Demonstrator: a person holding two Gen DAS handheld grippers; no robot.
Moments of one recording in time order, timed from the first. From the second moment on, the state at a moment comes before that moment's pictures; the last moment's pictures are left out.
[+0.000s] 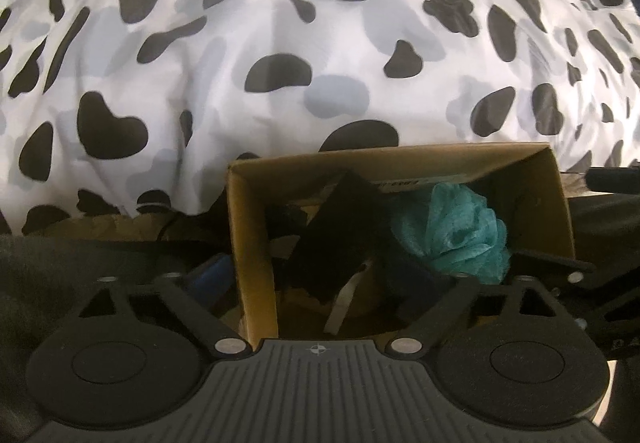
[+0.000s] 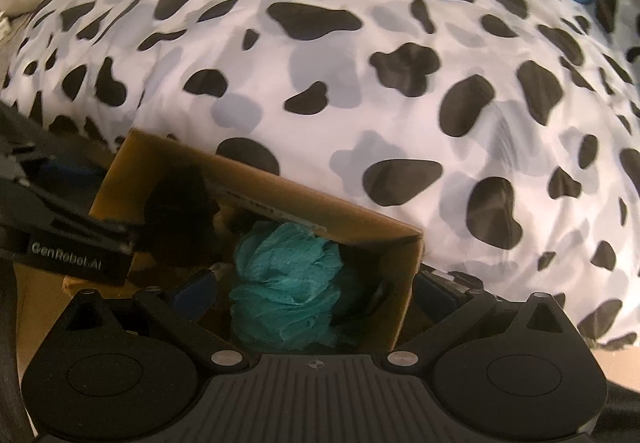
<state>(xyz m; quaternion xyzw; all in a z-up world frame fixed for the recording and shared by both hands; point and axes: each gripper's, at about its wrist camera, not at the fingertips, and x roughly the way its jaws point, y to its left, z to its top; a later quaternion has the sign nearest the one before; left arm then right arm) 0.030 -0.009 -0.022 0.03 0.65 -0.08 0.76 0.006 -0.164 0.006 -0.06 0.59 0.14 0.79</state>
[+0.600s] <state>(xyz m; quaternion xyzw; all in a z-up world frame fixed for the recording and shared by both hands) 0.021 -0.009 0.003 0.04 0.60 -0.01 0.80 -0.010 -0.172 0.023 -0.03 0.56 0.03 0.82</state>
